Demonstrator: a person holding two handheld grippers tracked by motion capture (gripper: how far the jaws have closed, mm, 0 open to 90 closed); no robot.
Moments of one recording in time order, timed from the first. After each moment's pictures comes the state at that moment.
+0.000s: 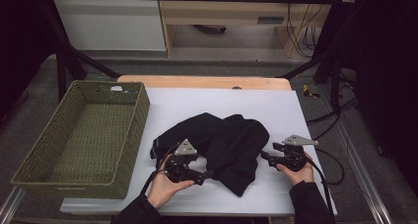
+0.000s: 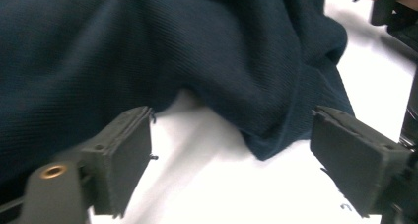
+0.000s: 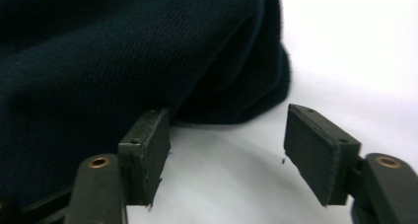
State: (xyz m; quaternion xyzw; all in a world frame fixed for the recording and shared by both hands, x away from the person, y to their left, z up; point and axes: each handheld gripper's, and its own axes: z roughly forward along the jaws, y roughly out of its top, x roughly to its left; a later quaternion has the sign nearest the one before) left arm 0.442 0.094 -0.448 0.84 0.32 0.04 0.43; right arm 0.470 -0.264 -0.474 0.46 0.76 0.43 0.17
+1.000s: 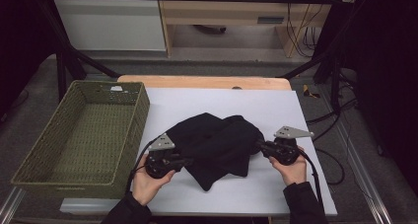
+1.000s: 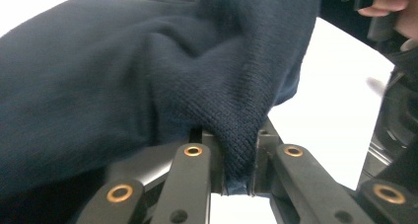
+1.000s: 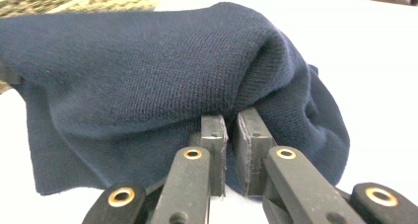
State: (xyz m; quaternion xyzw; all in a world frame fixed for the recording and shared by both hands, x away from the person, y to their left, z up) left arm 0.437 0.157 -0.414 0.81 0.34 0.06 0.47; right arm 0.462 -0.221 -0.413 0.39 0.77 0.48 0.15
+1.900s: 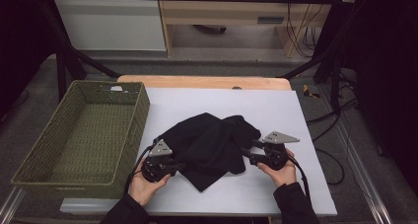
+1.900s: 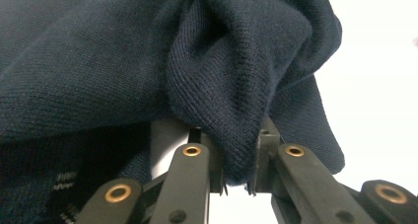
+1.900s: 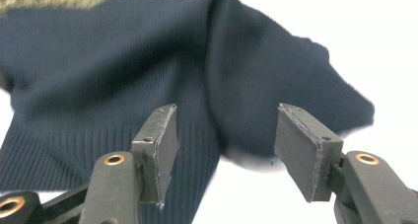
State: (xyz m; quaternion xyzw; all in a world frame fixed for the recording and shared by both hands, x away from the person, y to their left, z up) left arm 0.441 0.162 -0.448 0.83 0.34 0.08 0.42; right arm 0.460 -0.205 -0.451 0.42 0.77 0.46 0.16
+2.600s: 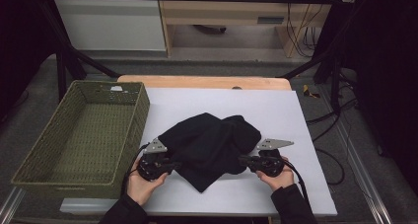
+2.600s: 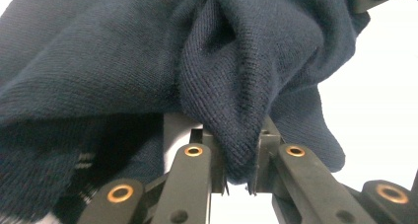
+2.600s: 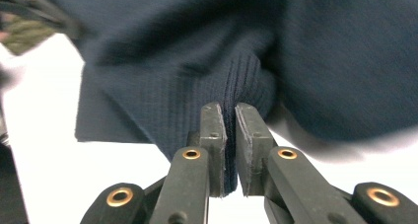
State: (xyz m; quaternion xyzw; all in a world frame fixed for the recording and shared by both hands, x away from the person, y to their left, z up) left arm 0.443 0.176 -0.440 0.82 0.37 0.06 0.42; right arm 0.445 -0.191 -0.444 0.37 0.81 0.45 0.07
